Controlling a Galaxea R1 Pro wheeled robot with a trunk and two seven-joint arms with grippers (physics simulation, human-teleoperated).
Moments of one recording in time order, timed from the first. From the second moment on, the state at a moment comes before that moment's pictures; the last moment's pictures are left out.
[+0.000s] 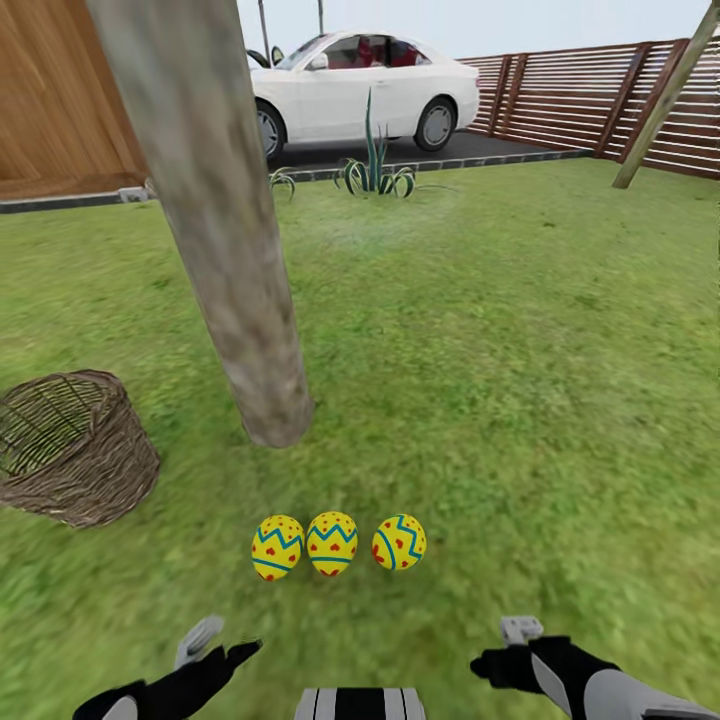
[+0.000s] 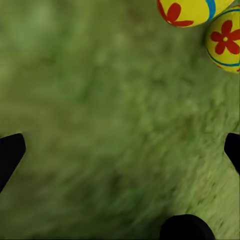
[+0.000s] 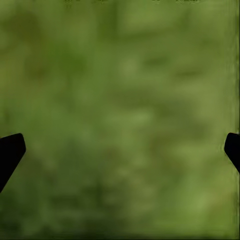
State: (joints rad) left arm -0.22 0.32 -0.33 -0.84 1.08 0.44 -0.29; right arm -0.66 -0.11 -0.04 -0.03 0.07 0.23 0.26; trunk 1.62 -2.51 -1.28
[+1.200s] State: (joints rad) left arm -0.19 0.27 -0.33 -0.64 0.93 0.41 -0.23; right arm -0.57 -0.11 -0.04 0.01 0.07 0.06 0.23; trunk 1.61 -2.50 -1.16
